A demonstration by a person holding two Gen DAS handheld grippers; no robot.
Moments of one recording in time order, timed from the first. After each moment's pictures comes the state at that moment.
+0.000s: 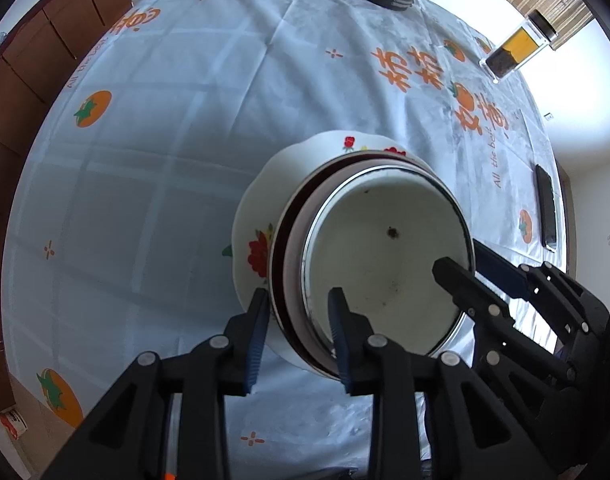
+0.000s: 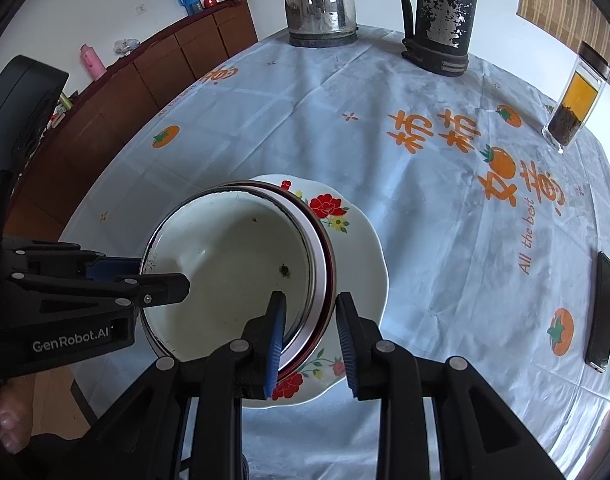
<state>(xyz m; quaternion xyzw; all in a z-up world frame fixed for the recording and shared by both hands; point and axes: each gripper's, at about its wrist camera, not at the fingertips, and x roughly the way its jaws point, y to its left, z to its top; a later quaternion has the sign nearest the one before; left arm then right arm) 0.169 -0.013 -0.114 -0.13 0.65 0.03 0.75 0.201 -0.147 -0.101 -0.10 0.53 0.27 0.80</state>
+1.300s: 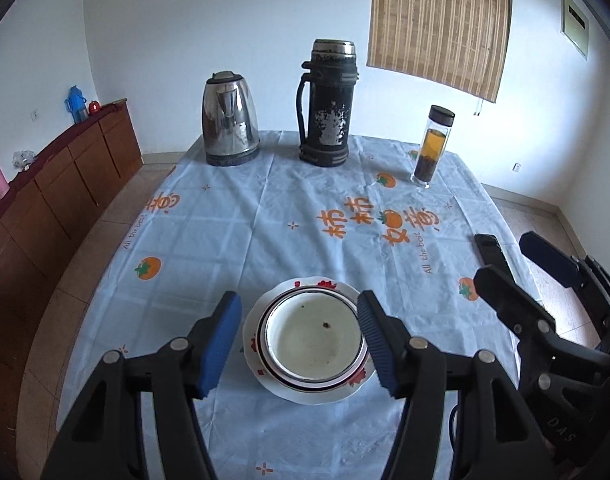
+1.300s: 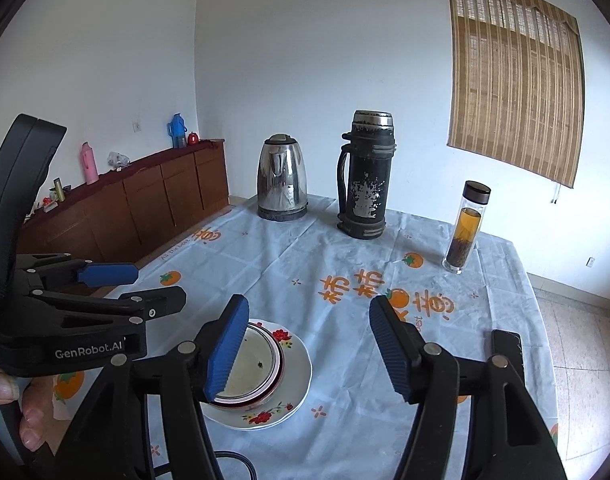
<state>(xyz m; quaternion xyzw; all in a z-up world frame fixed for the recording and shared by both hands) 0.094 -0.058 0.032 -0.03 0.40 0.03 0.91 0.102 -0.215 0.040 -0.06 0.26 0.21 0.94</state>
